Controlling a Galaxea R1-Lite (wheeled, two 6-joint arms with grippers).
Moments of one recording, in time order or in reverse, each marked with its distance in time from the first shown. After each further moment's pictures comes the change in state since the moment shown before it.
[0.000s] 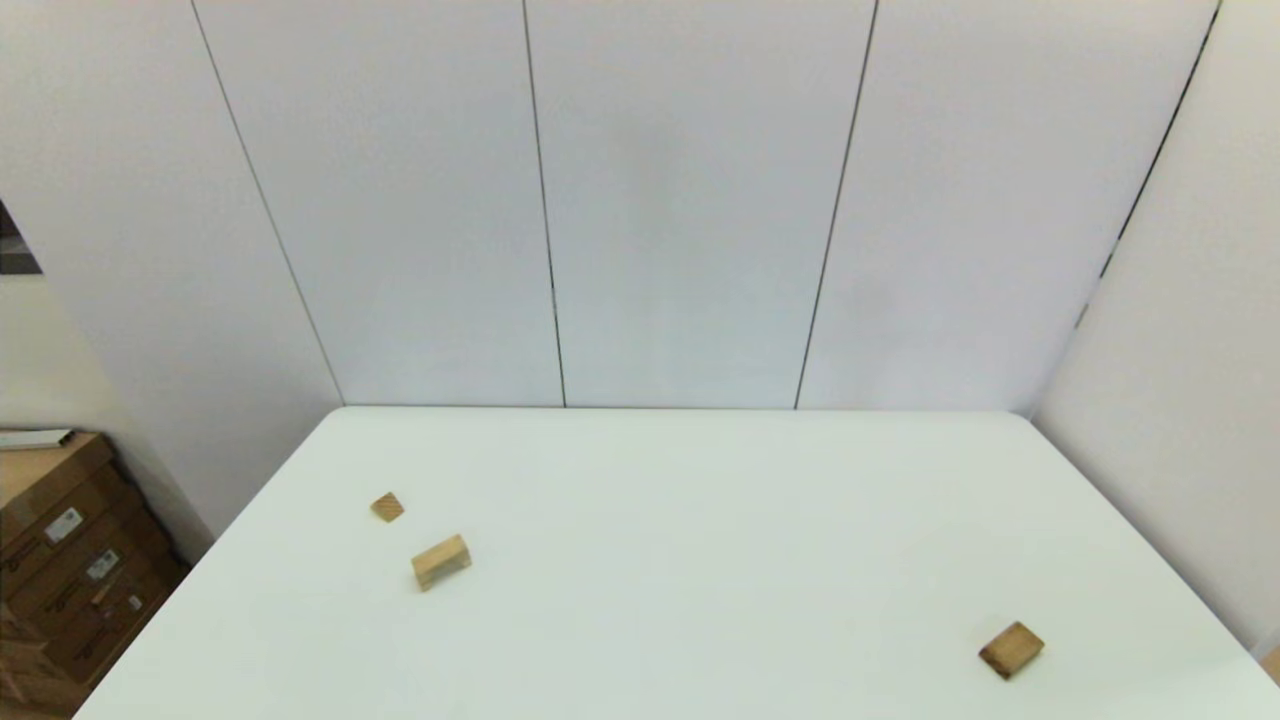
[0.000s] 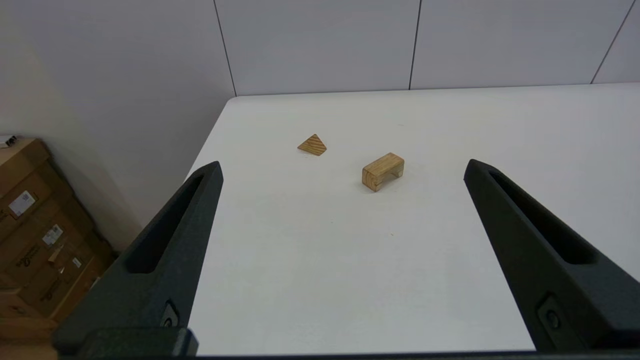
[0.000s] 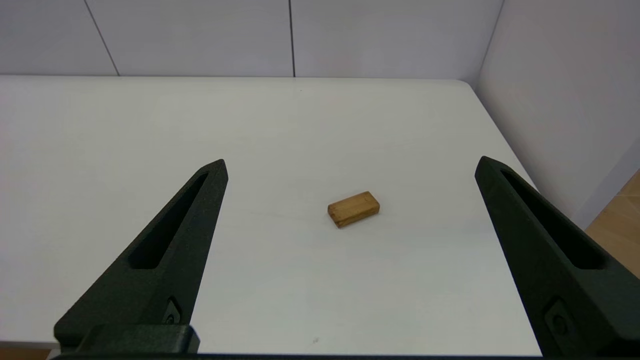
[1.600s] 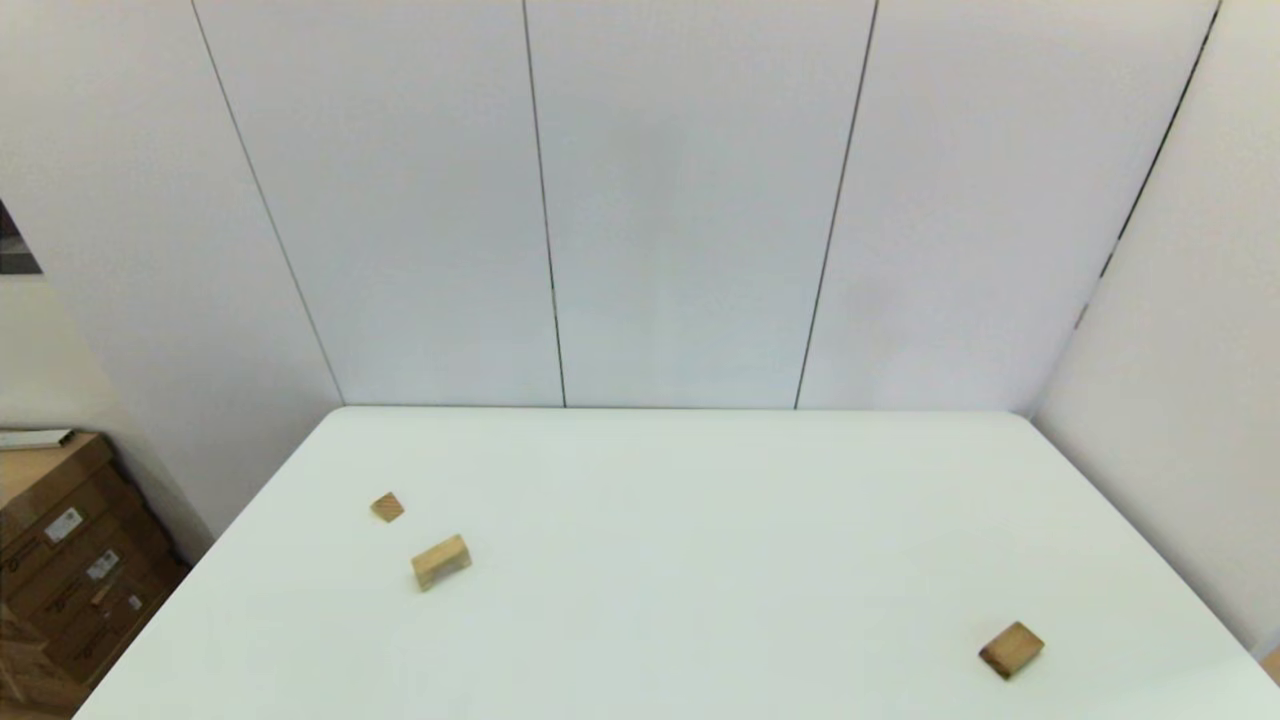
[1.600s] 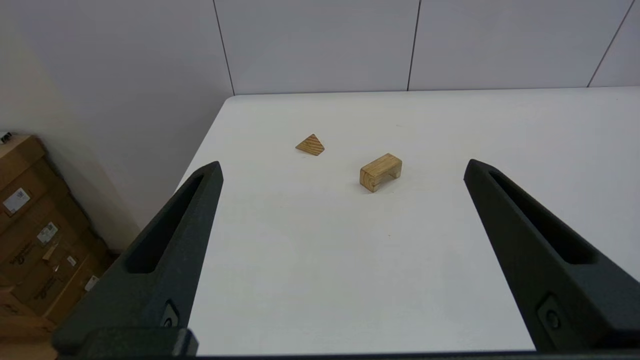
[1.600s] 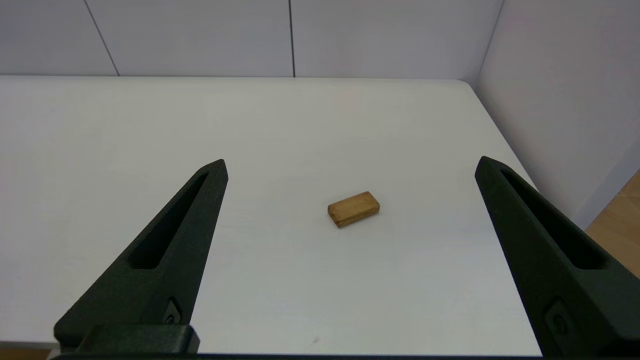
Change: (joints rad) left arm -0.001 0.000 0.001 -0.001 0.000 -0.017; right arm 0.000 0.000 0.000 0.000 0.000 0.000
